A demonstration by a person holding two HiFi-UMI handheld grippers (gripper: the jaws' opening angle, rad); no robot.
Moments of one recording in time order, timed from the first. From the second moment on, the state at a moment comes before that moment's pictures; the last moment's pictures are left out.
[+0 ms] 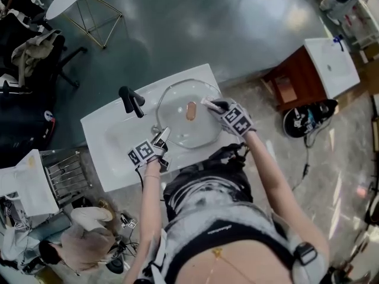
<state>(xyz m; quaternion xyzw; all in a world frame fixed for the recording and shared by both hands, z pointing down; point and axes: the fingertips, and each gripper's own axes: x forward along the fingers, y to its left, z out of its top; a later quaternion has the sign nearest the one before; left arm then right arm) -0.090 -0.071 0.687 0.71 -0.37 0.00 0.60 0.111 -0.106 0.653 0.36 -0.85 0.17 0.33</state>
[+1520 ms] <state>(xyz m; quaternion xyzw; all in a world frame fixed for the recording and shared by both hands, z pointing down) -0.048 -0.062 0.580 0.86 -0.41 0.03 0.31 0.080 -0.087 0.579 0.35 -0.89 0.07 0.27</state>
